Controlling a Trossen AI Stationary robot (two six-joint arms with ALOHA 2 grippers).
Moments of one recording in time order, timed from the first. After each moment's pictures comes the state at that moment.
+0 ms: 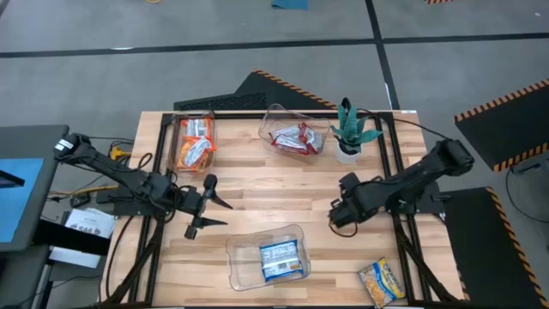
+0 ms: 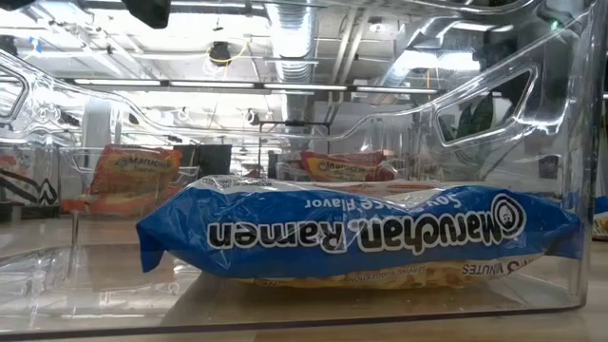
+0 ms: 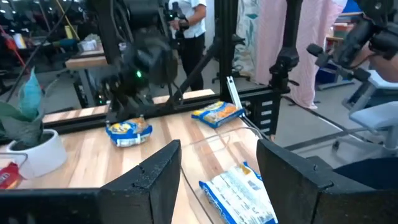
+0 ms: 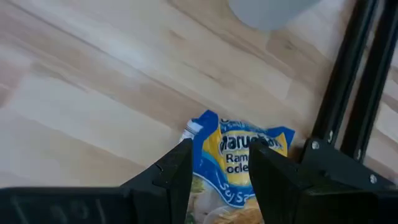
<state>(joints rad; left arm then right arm) -0.42 0.81 0.43 0.40 -0.16 0.04 0.40 1.50 1.02 -1.37 0.43 1.51</state>
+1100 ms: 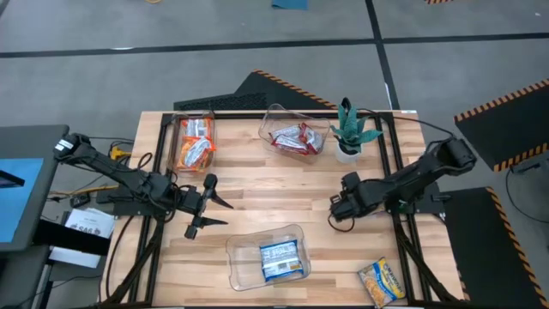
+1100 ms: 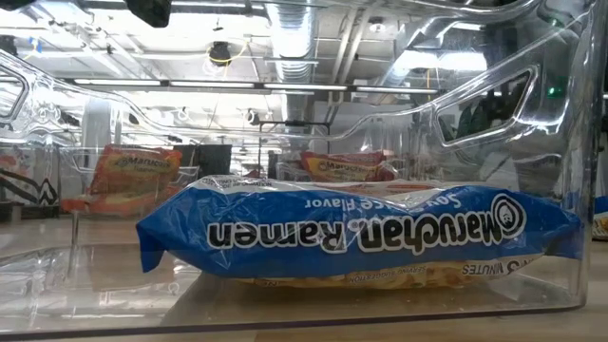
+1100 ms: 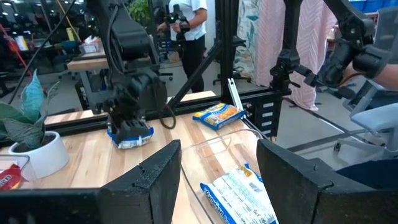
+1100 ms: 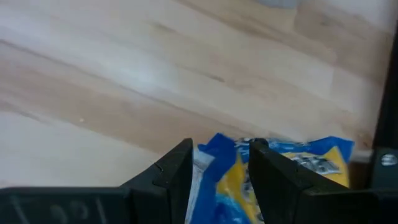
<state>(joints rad) -0.42 0.81 0.43 0.41 -0.16 0.05 0.32 1.47 0.75 -1.04 0.46 1.55</state>
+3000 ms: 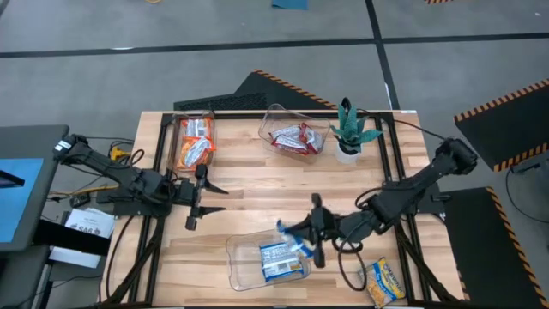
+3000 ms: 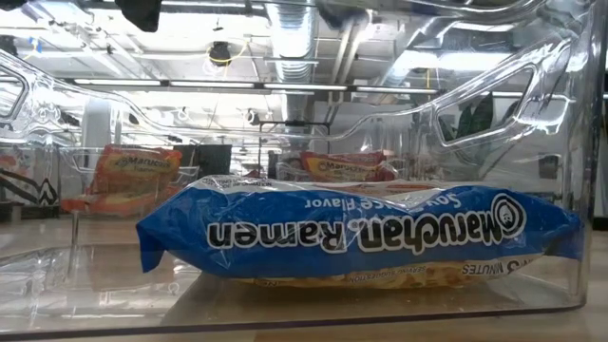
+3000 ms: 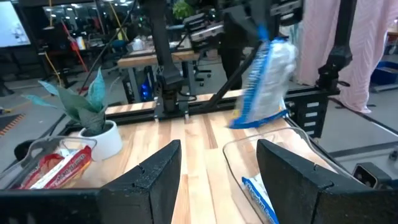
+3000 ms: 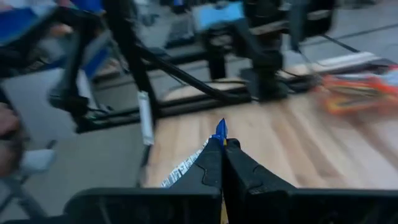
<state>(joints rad) -0.42 0.69 0.43 0.29 -0.35 0.08 0.56 1.47 1.15 0.04 0.54 0.36</state>
